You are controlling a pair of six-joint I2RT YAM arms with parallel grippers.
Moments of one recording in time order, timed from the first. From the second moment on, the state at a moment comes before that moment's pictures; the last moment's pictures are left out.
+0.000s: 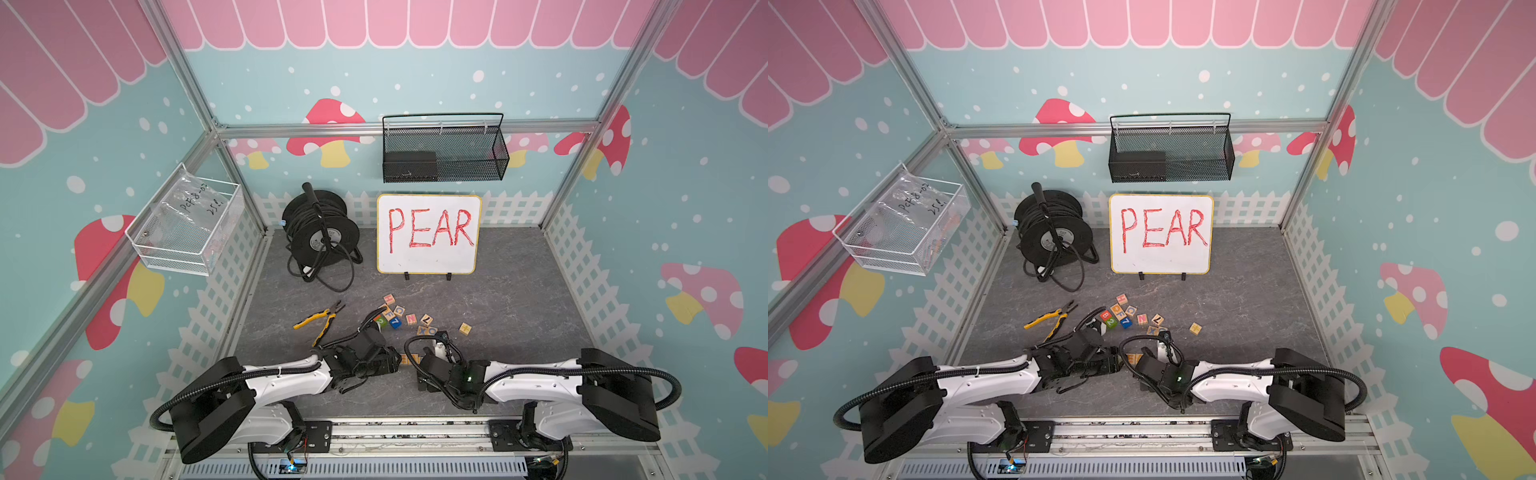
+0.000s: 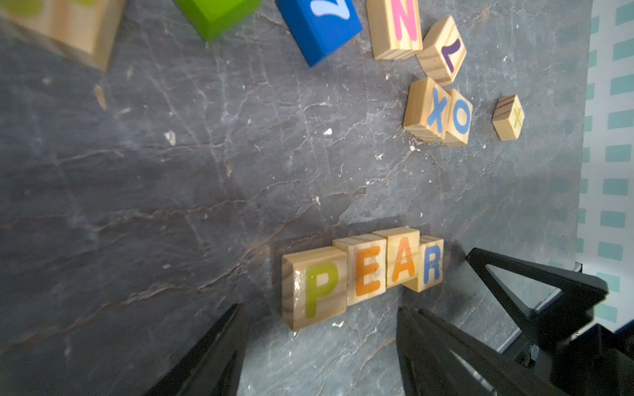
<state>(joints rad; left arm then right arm) -0.90 1.30 0.47 -0.05 0.03 -1.00 1.20 1.40 0.56 -0.34 0.39 1.02</state>
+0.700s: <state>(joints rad) -0.90 1.31 0.45 0.00 0.03 -1.00 1.21 1.49 0.61 -0.38 0.46 1.02</state>
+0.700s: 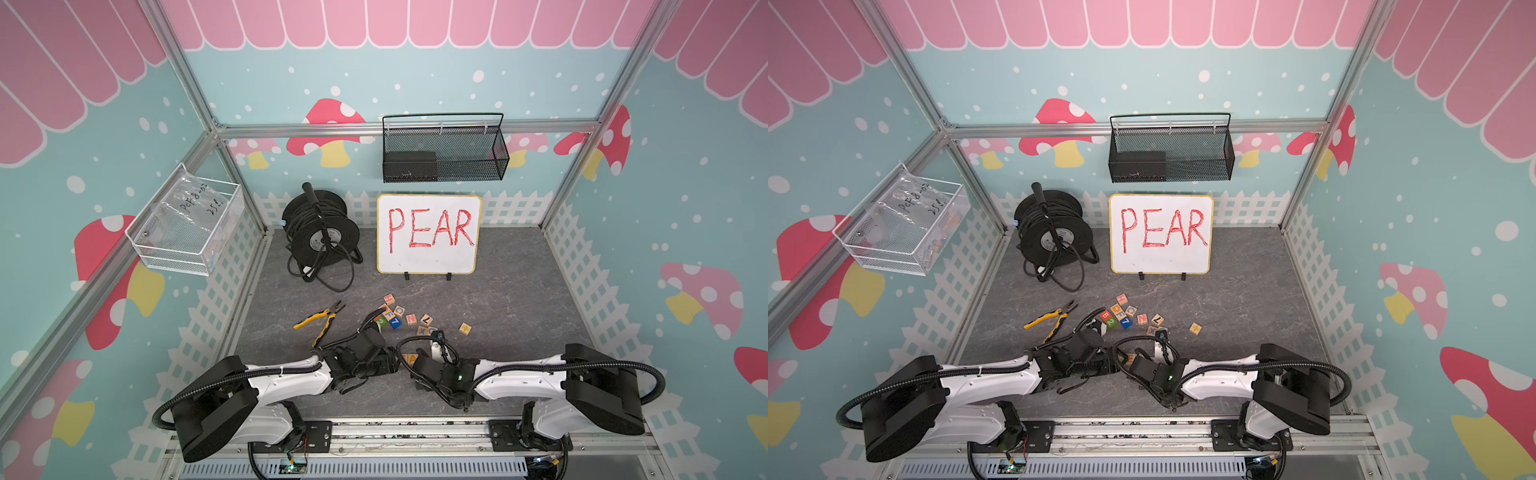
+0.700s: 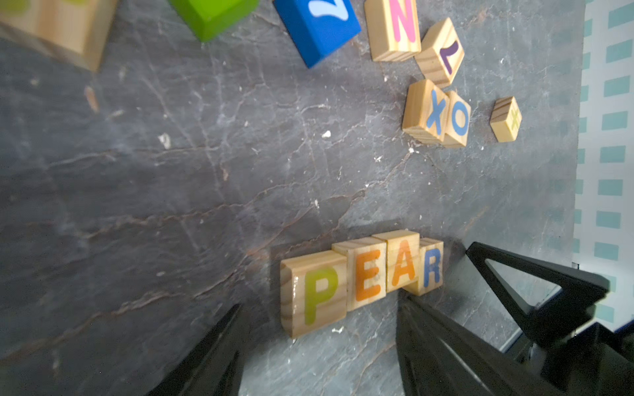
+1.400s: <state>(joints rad) -0.90 1.33 0.44 0.06 0.07 -0.96 1.21 1.40 0.53 -0.29 0.45 1.11</state>
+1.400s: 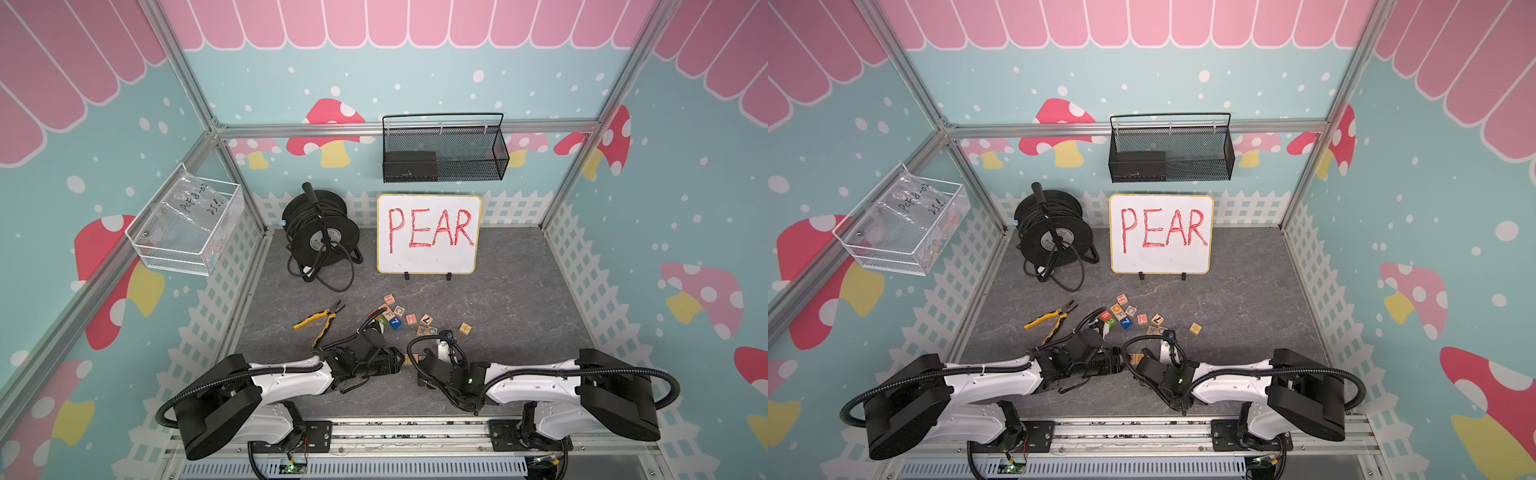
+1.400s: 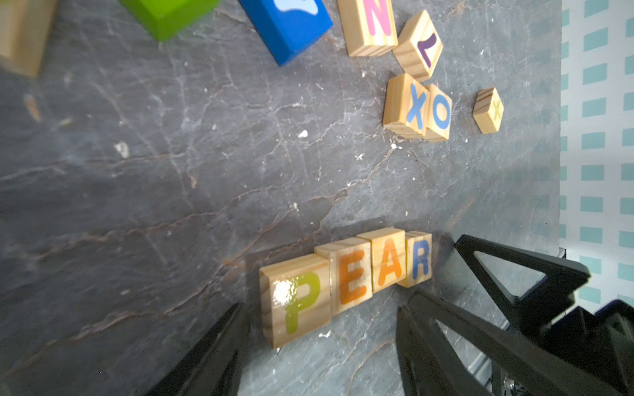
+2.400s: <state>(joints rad) -0.84 1.23 0.40 0.05 0.13 -0.90 1.32 1.51 0.63 -0.46 0.54 1.27</state>
